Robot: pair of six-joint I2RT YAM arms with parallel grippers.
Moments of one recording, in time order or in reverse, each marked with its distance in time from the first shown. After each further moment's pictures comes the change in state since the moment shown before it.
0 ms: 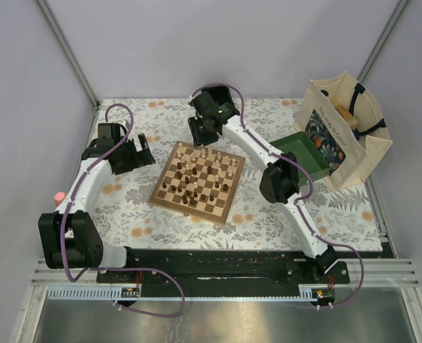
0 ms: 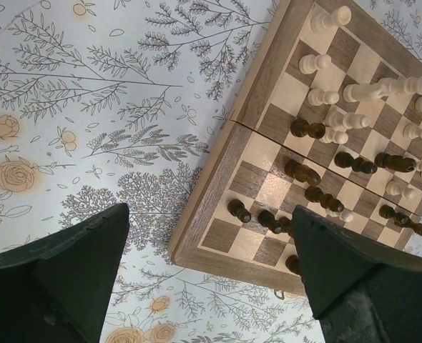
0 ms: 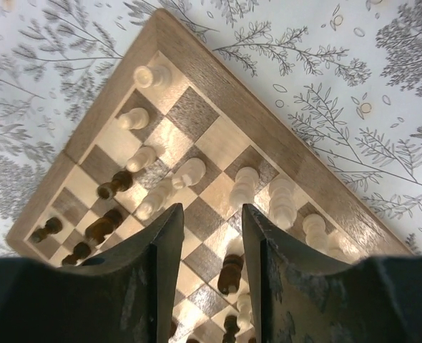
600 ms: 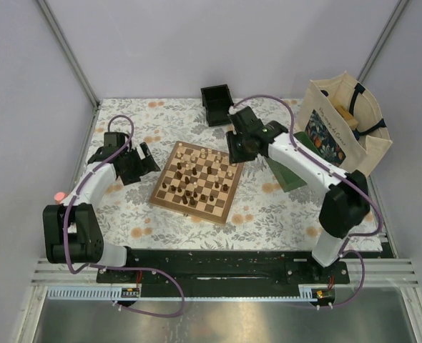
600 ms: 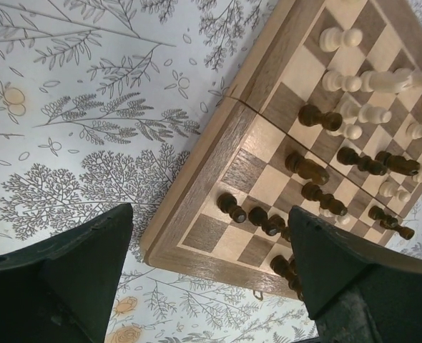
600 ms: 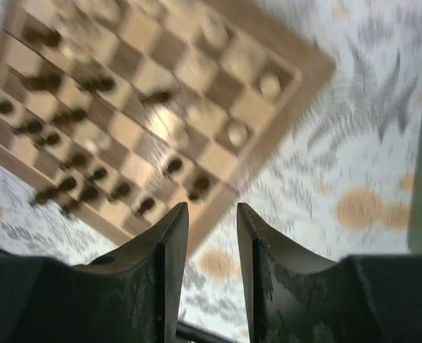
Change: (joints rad) left arm -0.006 0.030 -0.098 0.063 0.045 -0.135; right arm -0.036 -0.693 -0.826 0.166 0.098 0.053
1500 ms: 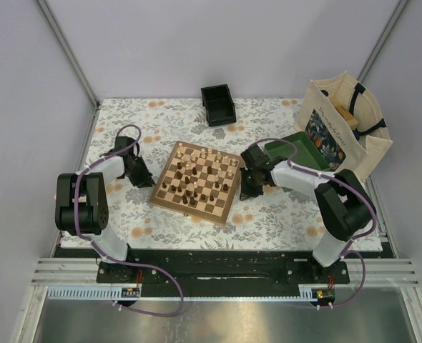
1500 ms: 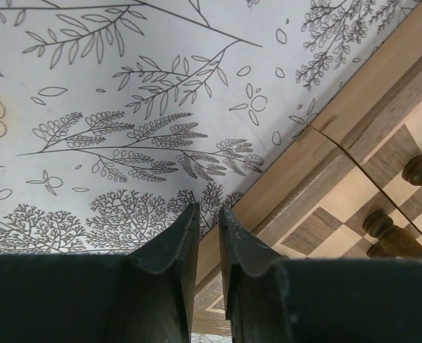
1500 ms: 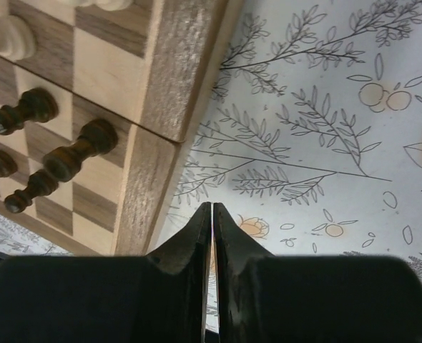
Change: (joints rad) left arm 0.001 0.272 -0.014 0.078 -0.038 -0.069; right arm -0.048 -0.151 -0.723 0.367 -0.177 0.252
